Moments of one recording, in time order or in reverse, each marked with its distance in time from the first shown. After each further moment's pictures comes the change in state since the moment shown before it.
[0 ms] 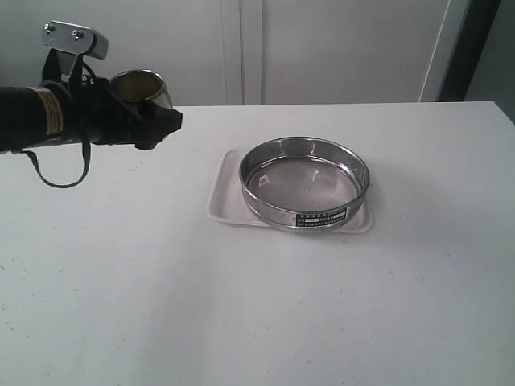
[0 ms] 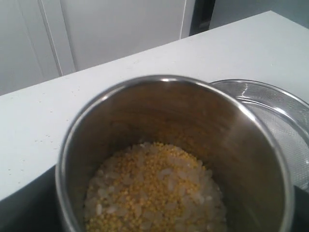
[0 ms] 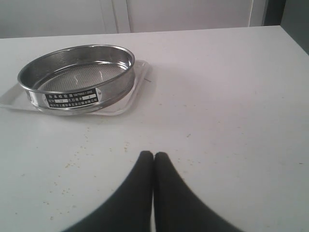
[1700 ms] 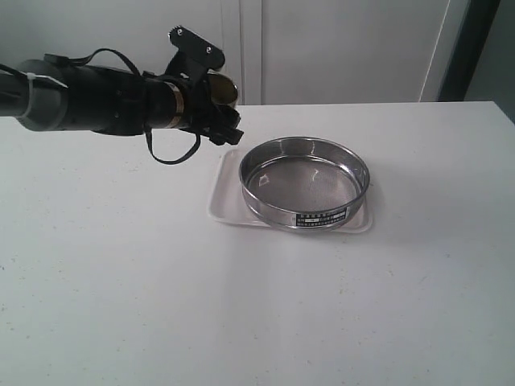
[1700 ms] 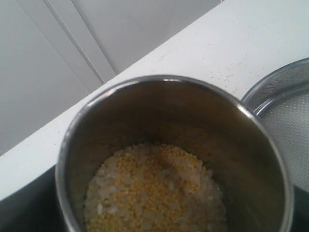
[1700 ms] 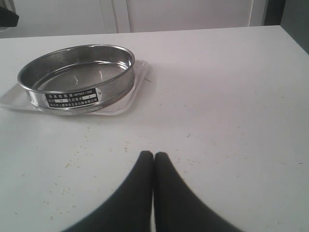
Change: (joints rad) left arm -0.220 0.411 -0.496 0.336 0.410 -0.141; right arm 0.000 0.000 0.000 0.000 0.000 0.000
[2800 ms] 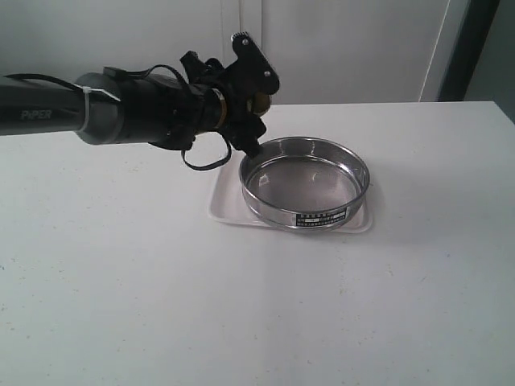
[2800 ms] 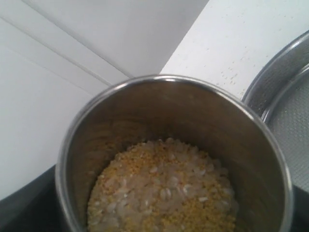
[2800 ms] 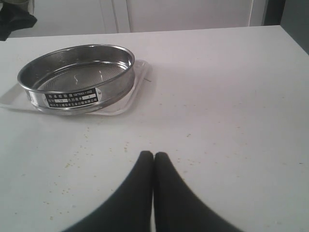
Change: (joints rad) left arm -0.141 0.071 -0.101 0.165 0.212 0.190; right arm 0.000 0.000 0.000 0.000 0.000 0.000
